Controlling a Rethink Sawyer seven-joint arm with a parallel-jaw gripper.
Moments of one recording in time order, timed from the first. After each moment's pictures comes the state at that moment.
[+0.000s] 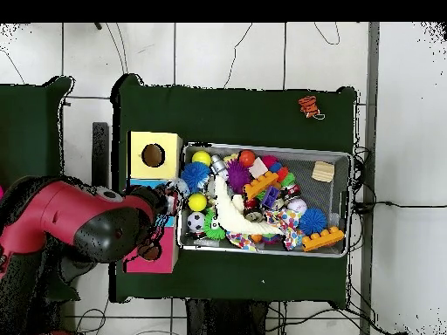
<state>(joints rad) 0.57 0.56 -2.05 1.21 -0.99 -1.44 4.56</state>
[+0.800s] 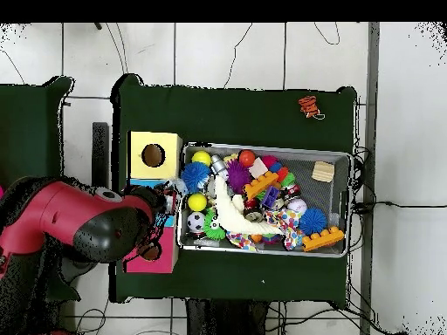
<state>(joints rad) 0.57 0.56 -2.06 1.21 -0.98 -1.44 4.56</state>
